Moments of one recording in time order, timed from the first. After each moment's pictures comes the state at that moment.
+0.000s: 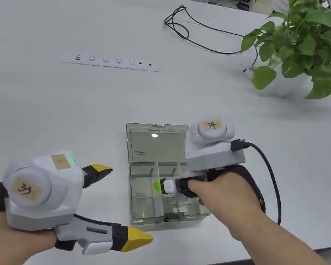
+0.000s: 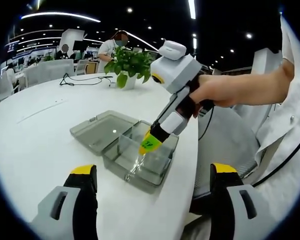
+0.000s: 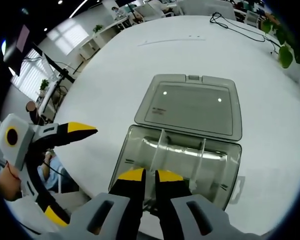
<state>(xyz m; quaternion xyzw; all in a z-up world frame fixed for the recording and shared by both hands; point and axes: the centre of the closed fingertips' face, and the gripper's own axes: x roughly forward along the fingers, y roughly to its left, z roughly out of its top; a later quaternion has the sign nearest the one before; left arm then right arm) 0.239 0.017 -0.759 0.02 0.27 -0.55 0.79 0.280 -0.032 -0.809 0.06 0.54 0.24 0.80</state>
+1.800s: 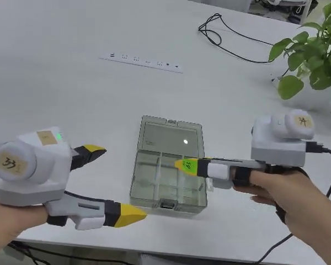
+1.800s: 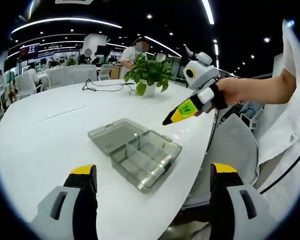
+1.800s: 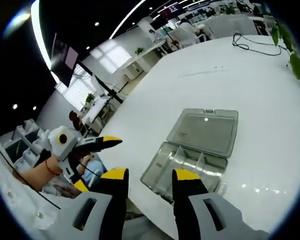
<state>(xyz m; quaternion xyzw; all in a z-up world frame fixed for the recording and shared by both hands) 0.221 0.023 -0.720 0.01 0.25 -0.45 0.85 0.263 -0.071 -0.712 0.12 0.39 0.43 0.81</state>
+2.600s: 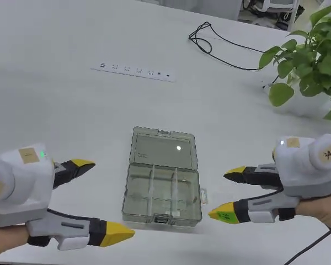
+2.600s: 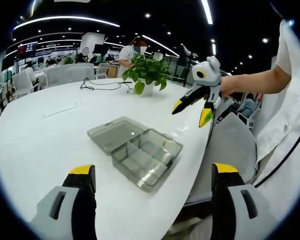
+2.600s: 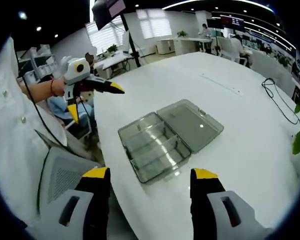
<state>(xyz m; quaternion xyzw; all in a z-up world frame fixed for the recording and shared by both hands) 0.226 0.028 -0.727 0.01 0.26 -0.47 0.84 0.249 -0.148 -0.744 -0.15 0.38 0.52 0.75</state>
